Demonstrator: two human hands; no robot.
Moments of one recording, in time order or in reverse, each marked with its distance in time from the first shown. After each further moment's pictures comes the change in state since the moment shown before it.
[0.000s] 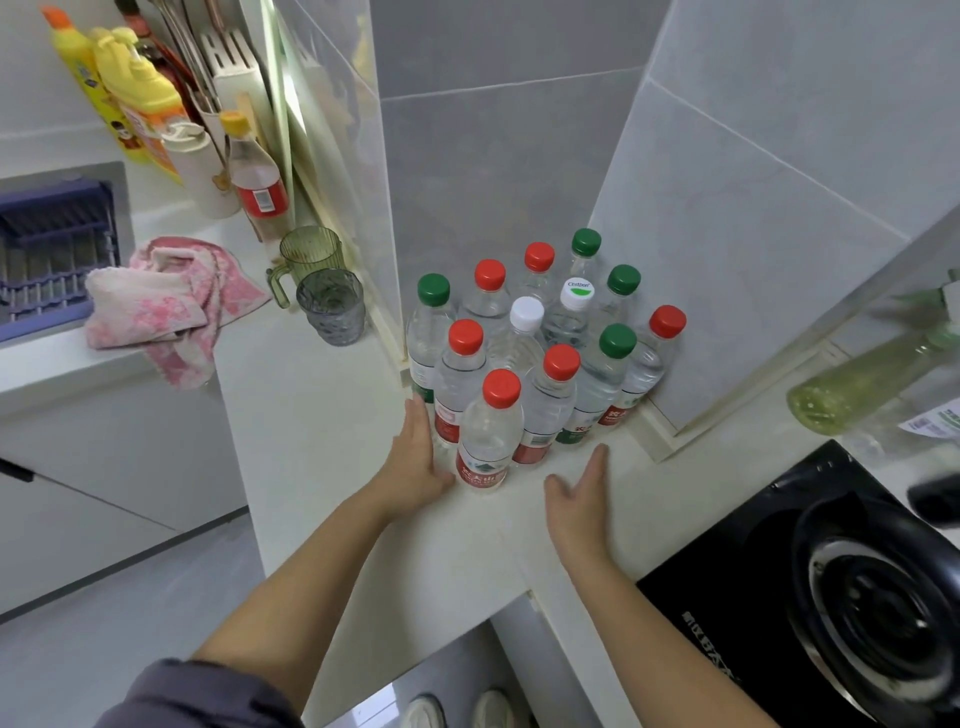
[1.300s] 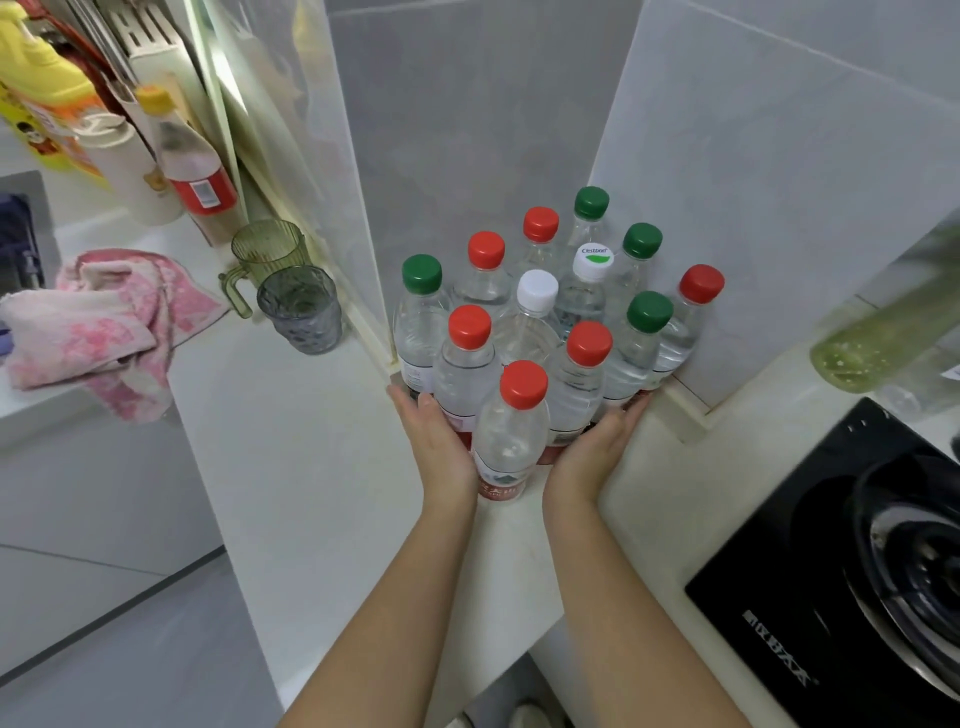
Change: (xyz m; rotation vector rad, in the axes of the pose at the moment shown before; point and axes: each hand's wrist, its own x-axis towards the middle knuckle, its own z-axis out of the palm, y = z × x) left_hand 0.042 0.039 0.031 -1.016 0.638 -0.081; right_hand 0.043 -0.047 0.052 0.826 0.552 -0.105
